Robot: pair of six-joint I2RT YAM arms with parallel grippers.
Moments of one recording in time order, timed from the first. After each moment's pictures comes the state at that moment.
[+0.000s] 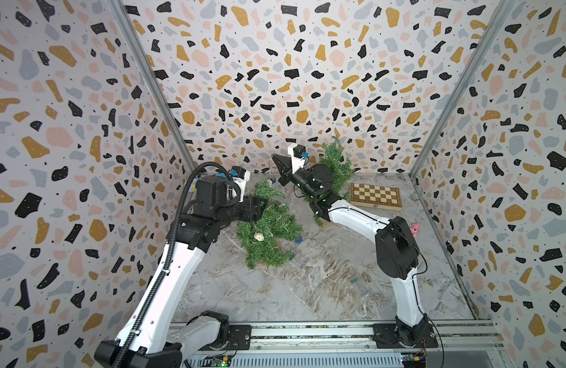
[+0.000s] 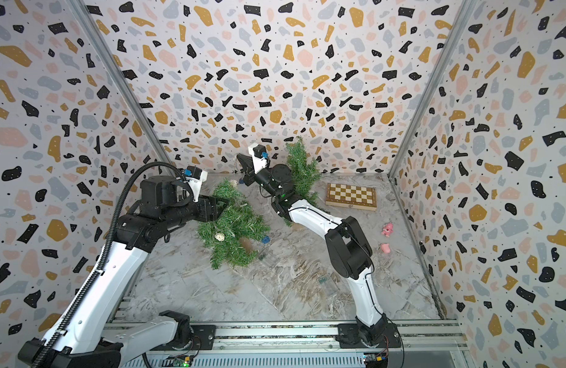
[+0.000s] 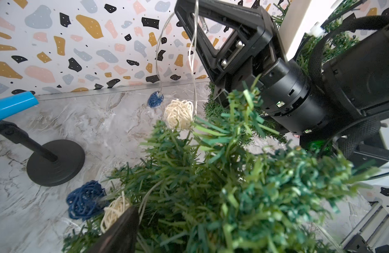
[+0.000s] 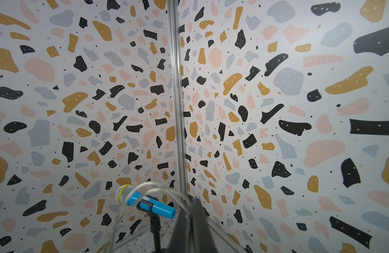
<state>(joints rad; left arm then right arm) -0.25 1.11 1.33 -0.76 0.27 -0.11 0.72 2.11 1.74 0.70 -0.22 0.11</state>
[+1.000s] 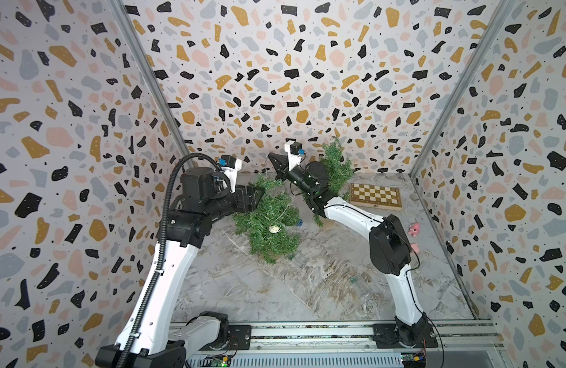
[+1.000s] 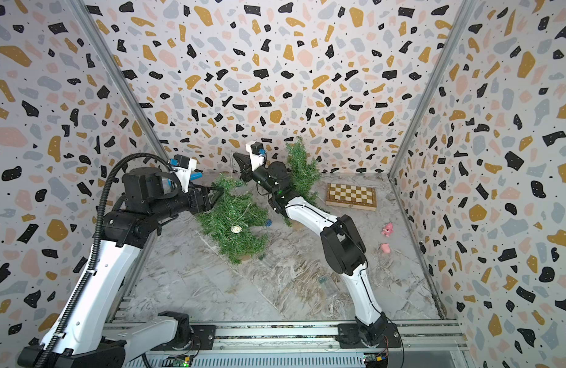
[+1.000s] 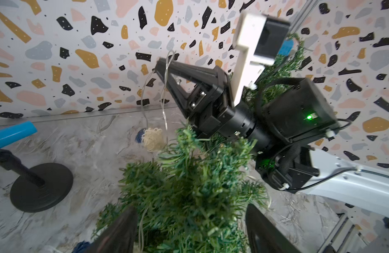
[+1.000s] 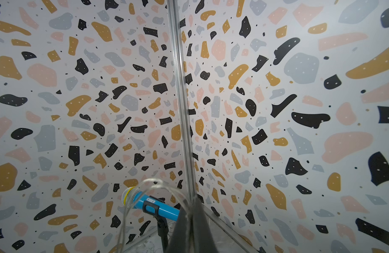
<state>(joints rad) -0.17 1.14 1.45 -0.72 0.44 -0.15 0.72 2.19 1.86 0.66 -0.25 0.17</state>
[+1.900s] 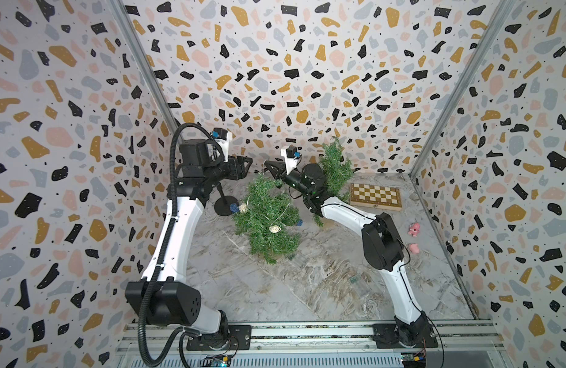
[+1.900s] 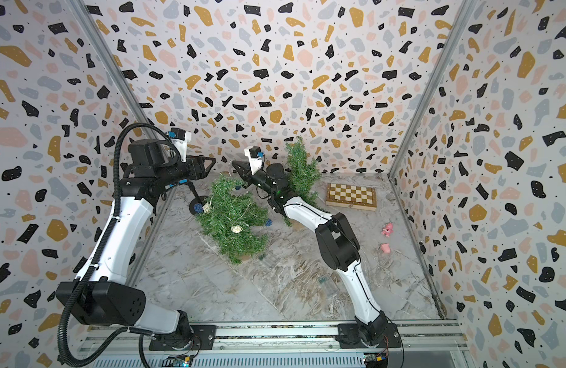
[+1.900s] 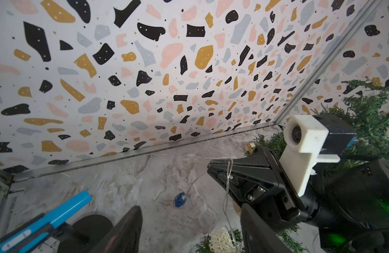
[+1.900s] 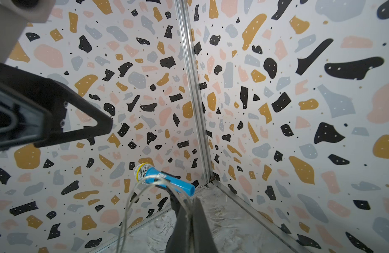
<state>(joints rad) -0.01 1.48 1.62 -0.51 0.49 0.00 0.69 2.29 1.93 0.61 -0.39 0.27</state>
